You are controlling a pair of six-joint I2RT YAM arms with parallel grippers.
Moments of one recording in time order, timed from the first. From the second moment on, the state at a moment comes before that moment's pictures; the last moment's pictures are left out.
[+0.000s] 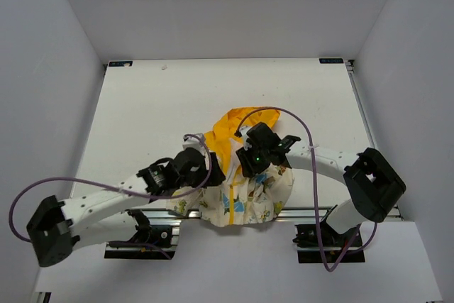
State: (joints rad) left arm -1.01 0.97 0.60 -0.36 -0.20 -0.85; right arm 0.82 1.51 0.87 -0.36 -0.18 0.15
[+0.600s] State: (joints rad) left arm -0.66 1.66 0.90 -0.12 0.18 -0.59; right arm 0.81 1.51 0.78 -0.20 -0.18 0.32
